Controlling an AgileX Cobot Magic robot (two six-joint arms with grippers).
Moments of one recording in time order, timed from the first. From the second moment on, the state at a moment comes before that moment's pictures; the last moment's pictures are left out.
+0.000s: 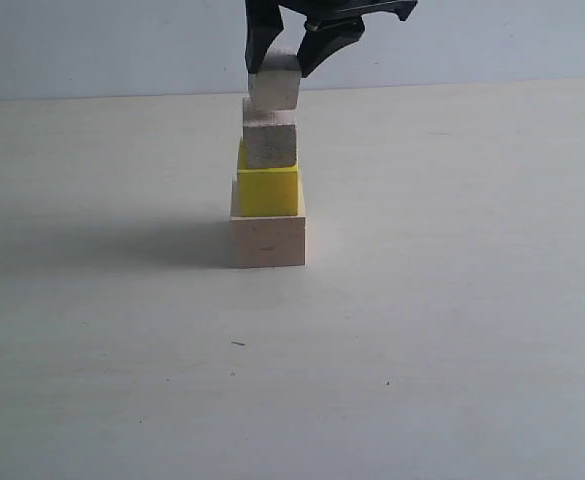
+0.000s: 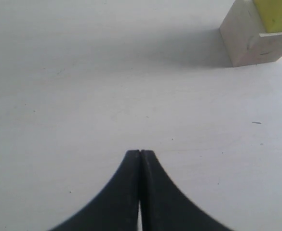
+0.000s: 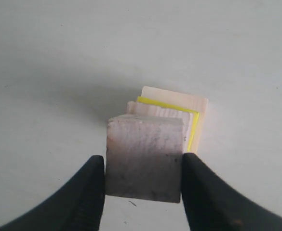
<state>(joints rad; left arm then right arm) -0.35 0.71 -0.60 0.05 0.83 -0.19 0.59 1.96 -1.96 0.14 1.23 0.36</state>
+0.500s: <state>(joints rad) -0.35 0.71 -0.60 0.05 0.83 -0.19 0.63 1.96 -1.96 0.04 1.23 0.40</state>
